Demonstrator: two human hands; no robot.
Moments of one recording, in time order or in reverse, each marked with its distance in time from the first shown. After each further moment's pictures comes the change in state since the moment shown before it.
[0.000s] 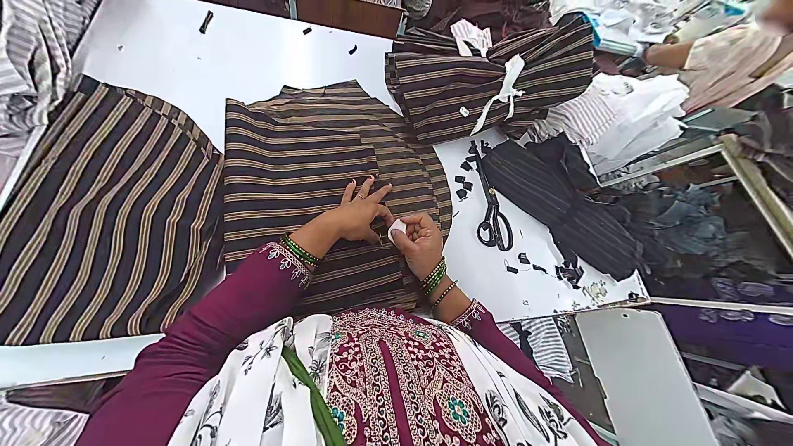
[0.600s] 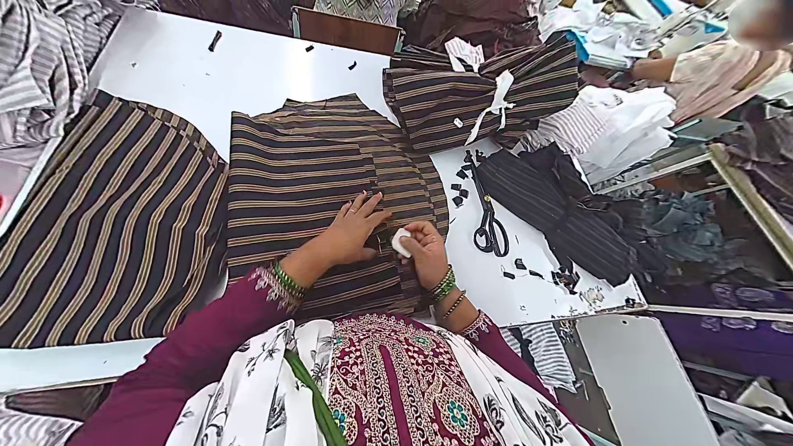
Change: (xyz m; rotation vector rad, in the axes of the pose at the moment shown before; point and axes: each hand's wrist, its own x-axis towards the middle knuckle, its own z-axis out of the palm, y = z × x) left_hand -0.021 -0.002 0.020 0.074 0.144 0.032; right_hand -0.003 -0.011 -0.014 0.247 -0.042 0.205
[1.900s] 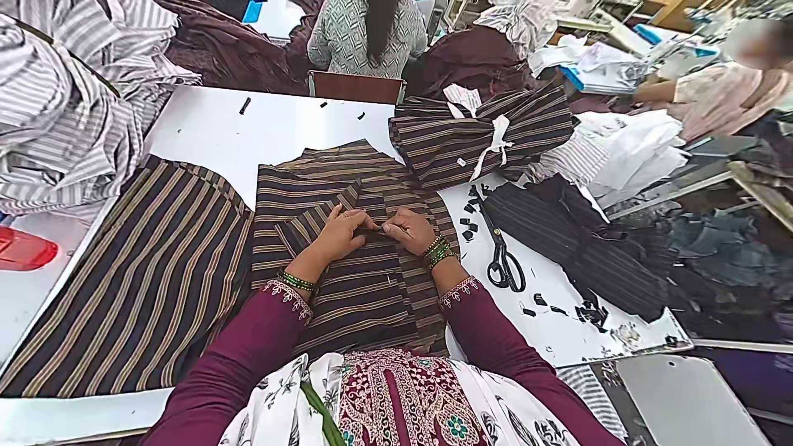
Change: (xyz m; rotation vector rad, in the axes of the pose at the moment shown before) left_hand 0.027 -0.076 -0.033 -0.184 0.270 0.062; right_hand 0.131 -0.021 0.009 -0.936 -0.494 -0.420
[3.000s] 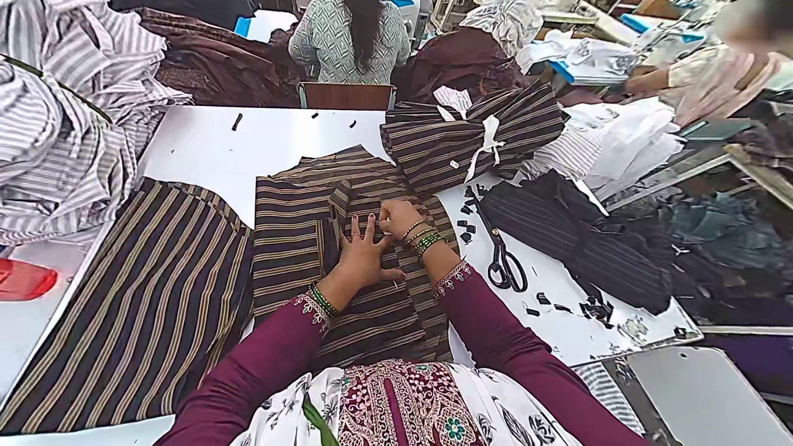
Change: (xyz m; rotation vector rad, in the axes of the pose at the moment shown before) left_hand 0.015 0.078 0.027 0.507 -0.372 -0.387; right_hand 0.048 -0.046 -0.024 -0.084 -0.153 0.439
